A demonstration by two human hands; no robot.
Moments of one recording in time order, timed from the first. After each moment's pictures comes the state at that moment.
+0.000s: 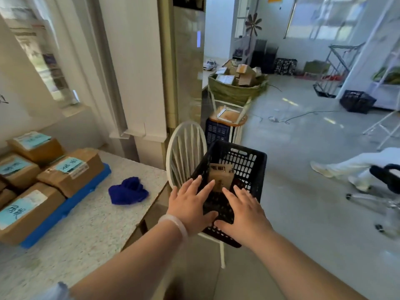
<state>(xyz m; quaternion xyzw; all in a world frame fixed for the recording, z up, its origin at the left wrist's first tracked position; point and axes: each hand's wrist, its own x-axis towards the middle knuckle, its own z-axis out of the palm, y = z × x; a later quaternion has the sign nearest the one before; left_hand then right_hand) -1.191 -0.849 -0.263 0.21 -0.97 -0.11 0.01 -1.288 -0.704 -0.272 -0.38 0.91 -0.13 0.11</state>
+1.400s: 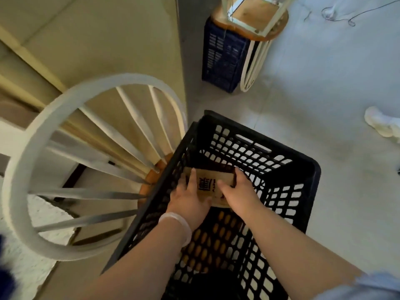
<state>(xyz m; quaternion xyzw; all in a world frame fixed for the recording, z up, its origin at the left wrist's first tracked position) -1.619 -1.032 -0.518 0.45 -0.79 -0.35 -0.21 -1.738 -0.944 -0.538 -0.09 0.86 -0.27 0.43</state>
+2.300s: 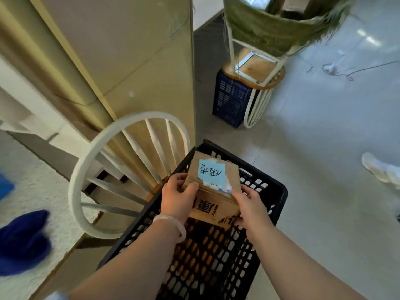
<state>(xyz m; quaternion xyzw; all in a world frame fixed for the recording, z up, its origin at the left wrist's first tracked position) -1.619 -1.000 -0.392 0.57 -0.54 -0.59 0.17 -1.749 -0.885 -0.419 0.06 0.74 -0.48 0.46</state>
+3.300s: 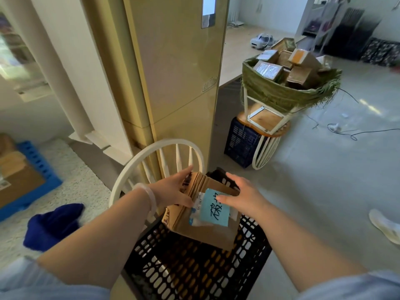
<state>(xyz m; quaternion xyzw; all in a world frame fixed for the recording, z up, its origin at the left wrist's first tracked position) -1.548 -1.038 -0.270 0.40 -0.77 -0.48 -0.14 -1.739 -0.906 -0.302 -0.40 0.80 -0.27 0.37</state>
